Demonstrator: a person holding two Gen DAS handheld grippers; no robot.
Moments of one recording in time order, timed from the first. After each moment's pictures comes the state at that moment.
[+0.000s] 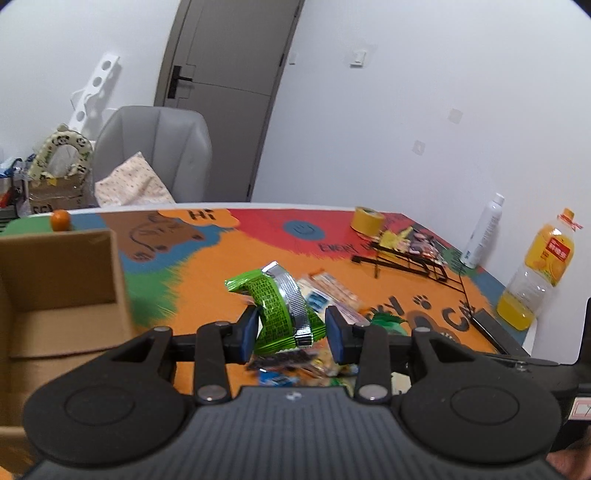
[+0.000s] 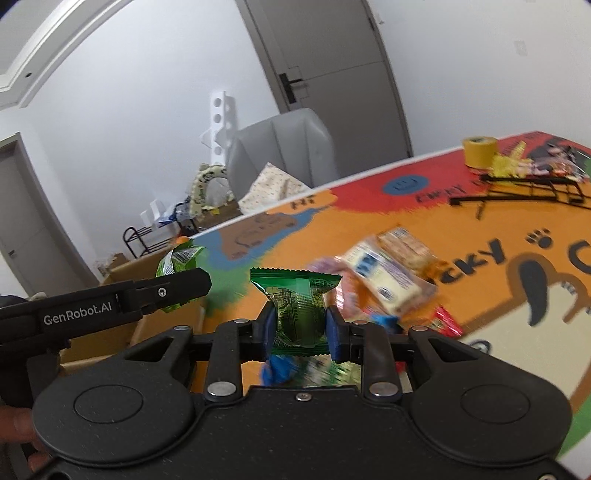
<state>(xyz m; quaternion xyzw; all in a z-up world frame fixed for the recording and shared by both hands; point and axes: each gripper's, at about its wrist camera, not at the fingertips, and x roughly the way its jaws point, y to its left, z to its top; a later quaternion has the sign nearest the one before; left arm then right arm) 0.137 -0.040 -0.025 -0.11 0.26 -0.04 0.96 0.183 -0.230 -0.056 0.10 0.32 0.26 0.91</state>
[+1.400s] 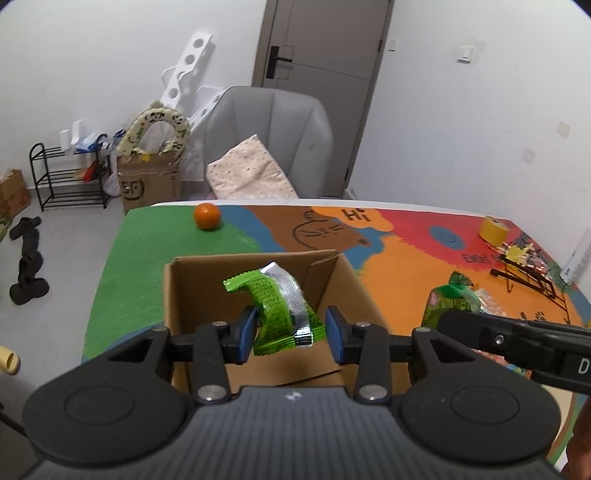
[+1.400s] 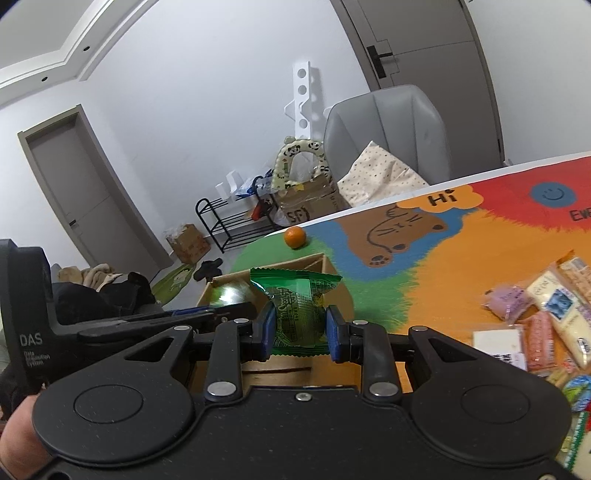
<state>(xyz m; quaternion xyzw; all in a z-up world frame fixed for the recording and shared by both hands) 0.149 0.122 -0.024 -0.12 0.31 0.09 0.94 0.203 -0.080 -0.026 0.09 0.34 0.38 0.86</state>
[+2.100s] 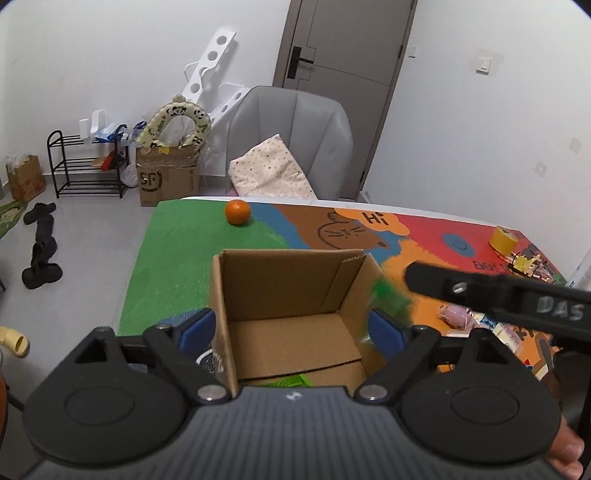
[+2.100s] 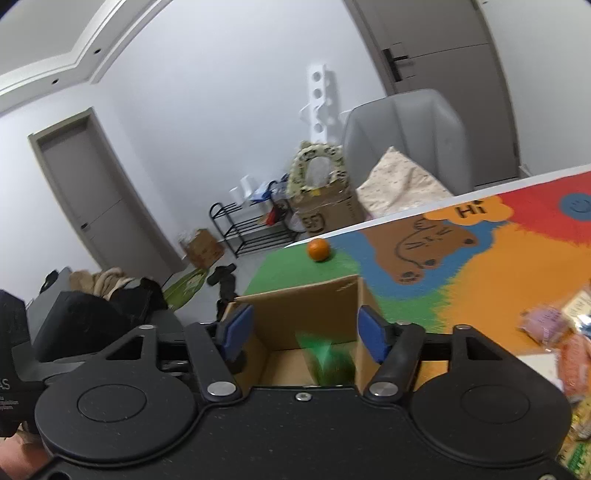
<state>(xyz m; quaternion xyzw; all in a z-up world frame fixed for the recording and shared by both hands) 0.117 0.141 -0.010 -0.14 0.31 0.11 0.93 0.212 -0.059 -0.018 0.10 0.33 0.39 0.85</state>
